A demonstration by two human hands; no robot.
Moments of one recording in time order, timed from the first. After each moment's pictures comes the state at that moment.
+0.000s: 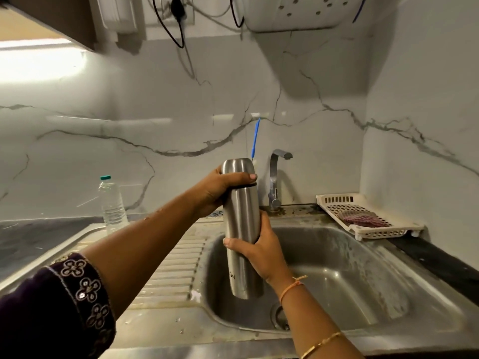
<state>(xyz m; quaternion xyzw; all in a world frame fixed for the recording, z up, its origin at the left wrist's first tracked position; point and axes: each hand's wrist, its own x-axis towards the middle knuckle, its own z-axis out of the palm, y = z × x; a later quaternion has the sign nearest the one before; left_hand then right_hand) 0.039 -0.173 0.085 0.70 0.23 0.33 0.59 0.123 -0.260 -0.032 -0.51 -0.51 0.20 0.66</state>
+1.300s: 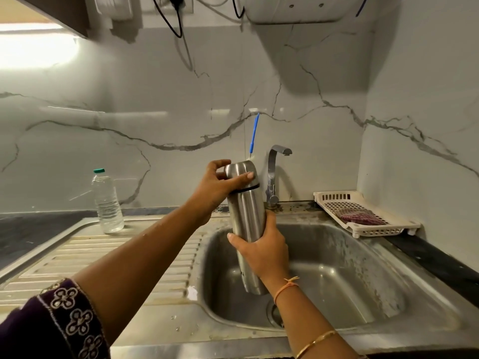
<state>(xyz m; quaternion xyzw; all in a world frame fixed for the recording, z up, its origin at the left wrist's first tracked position) 0.039 -0.177 0.069 0.72 0.24 0.41 0.50 0.127 -0.251 -0.048 -0.66 -0.45 0.01 0.60</state>
